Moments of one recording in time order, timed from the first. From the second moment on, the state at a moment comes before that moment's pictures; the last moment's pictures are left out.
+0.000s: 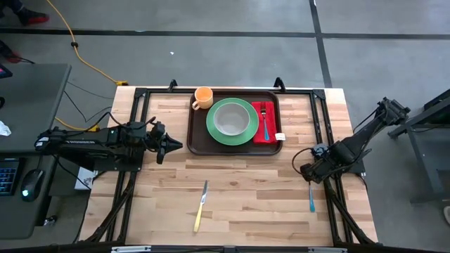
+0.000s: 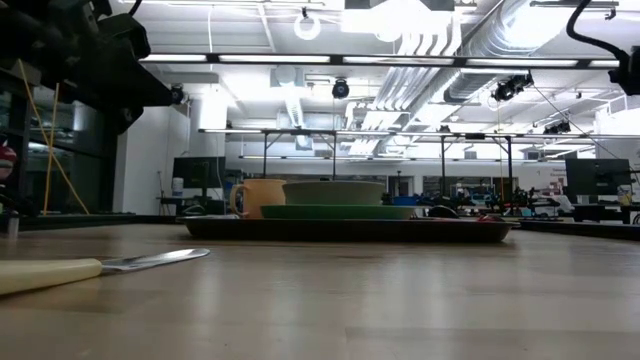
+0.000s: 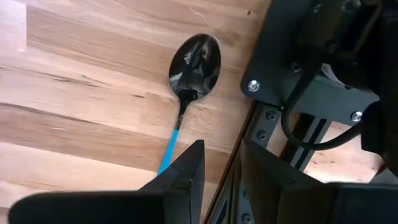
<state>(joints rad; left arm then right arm) 0.06 0.42 0.30 -0.21 0.02 -0.48 0.63 0.97 0.72 -1.34 -0.08 1.93</state>
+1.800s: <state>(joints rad) 0.06 0.42 0.30 -0.20 0.01 -0.51 0.58 1.20 0.44 -0.75 -0.20 2.00</state>
